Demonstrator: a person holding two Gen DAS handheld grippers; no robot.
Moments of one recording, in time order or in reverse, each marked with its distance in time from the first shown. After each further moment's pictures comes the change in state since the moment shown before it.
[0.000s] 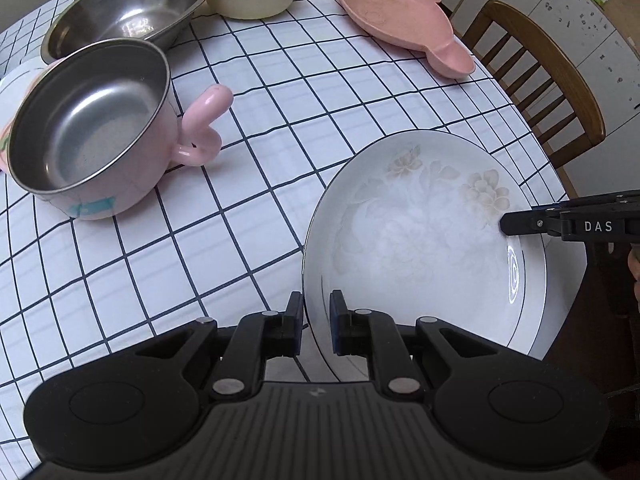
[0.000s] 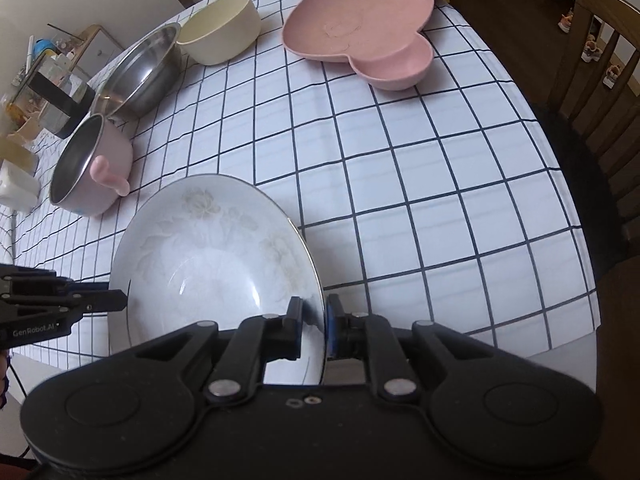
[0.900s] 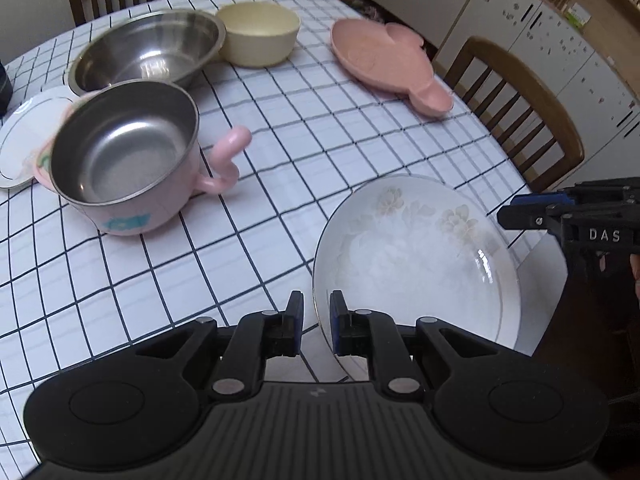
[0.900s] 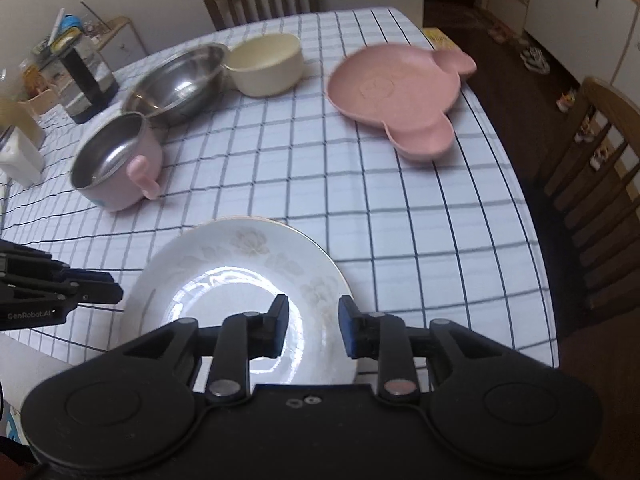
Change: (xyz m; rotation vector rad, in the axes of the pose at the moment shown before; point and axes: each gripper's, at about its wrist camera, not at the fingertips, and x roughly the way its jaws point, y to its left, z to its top) left arm -0.045 0.008 -0.016 0.010 -0.150 -0.026; right arm -0.040 0.051 -0.008 -0.187 -0.144 -0.095
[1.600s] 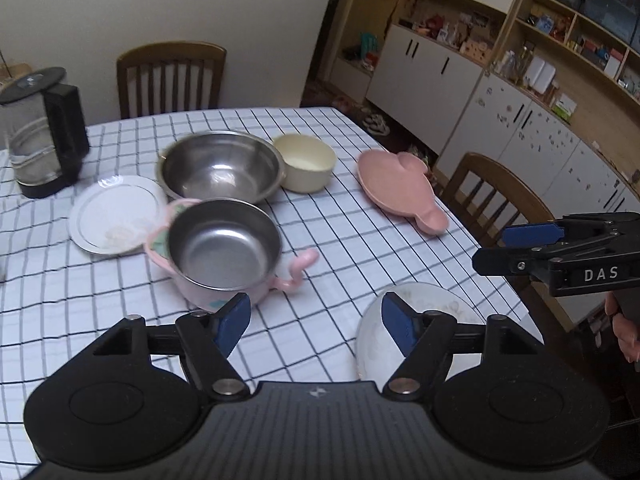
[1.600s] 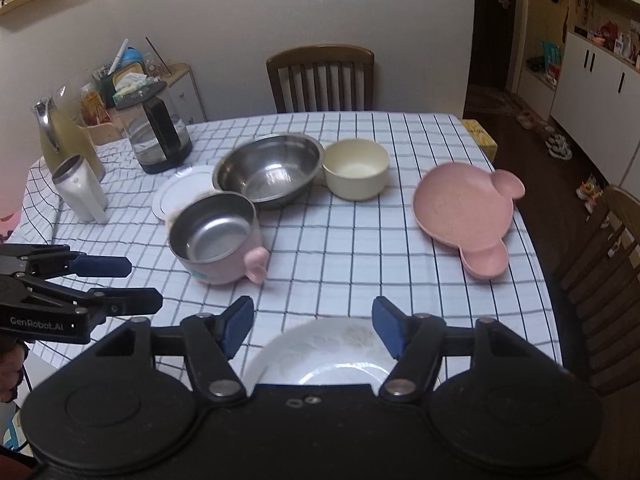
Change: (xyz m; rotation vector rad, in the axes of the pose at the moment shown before) left arm -0.112 0.049 -0.013 -0.043 -0.336 0.011; right arm -0.062 0.096 0.034 -0.117 -0.212 0.038
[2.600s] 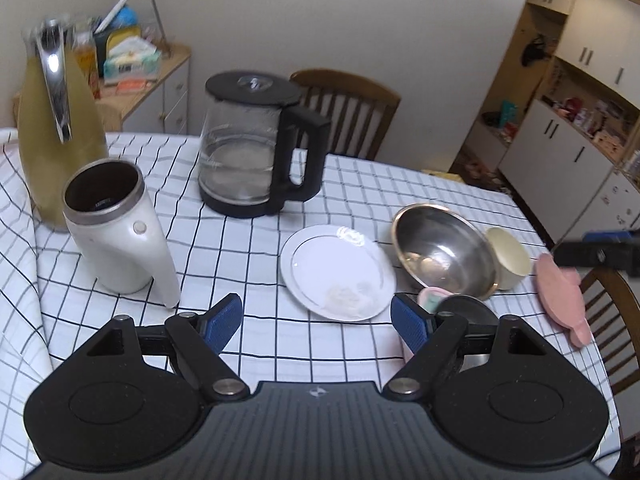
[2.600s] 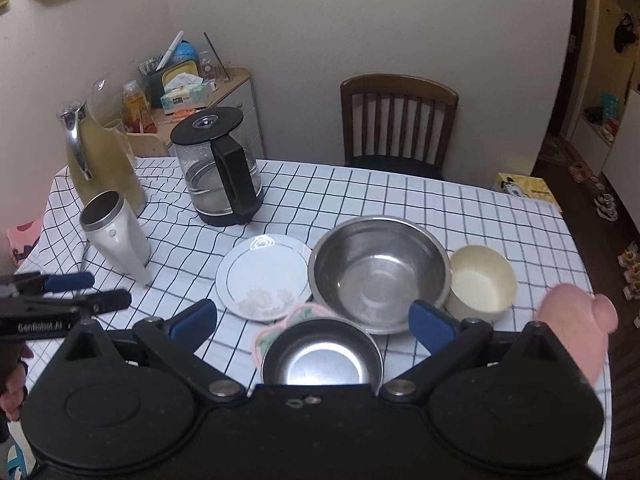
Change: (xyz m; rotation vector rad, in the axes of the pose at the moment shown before) left arm -0.015 0.191 0.037 -0.283 -0.092 0.304; right arm 0.101 0.130 0.140 -0.148 -0.001 0.086
